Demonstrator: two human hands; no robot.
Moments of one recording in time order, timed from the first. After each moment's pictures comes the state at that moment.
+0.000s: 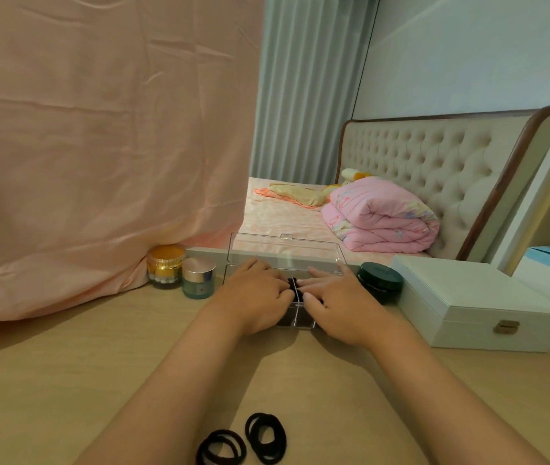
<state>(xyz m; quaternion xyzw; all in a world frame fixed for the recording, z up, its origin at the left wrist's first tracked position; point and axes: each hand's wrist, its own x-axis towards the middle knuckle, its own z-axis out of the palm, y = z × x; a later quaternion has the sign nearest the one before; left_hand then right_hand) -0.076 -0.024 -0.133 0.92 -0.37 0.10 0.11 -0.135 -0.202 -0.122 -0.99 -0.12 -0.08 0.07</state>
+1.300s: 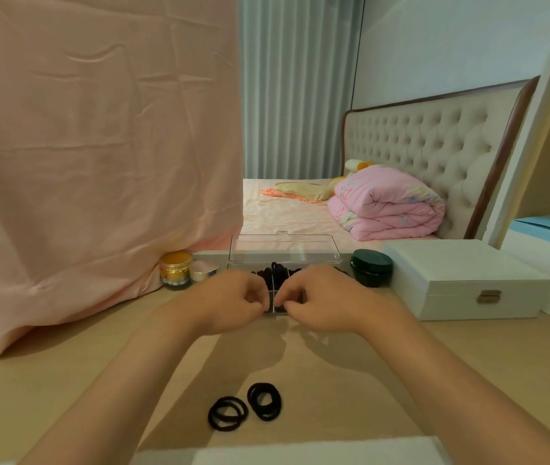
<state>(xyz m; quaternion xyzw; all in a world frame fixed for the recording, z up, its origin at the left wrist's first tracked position) -0.160 0.022 -0.076 0.92 -0.32 -0.04 0.21 -0.195 -0.171 -0.081 -0.97 -0.15 -0.05 0.19</state>
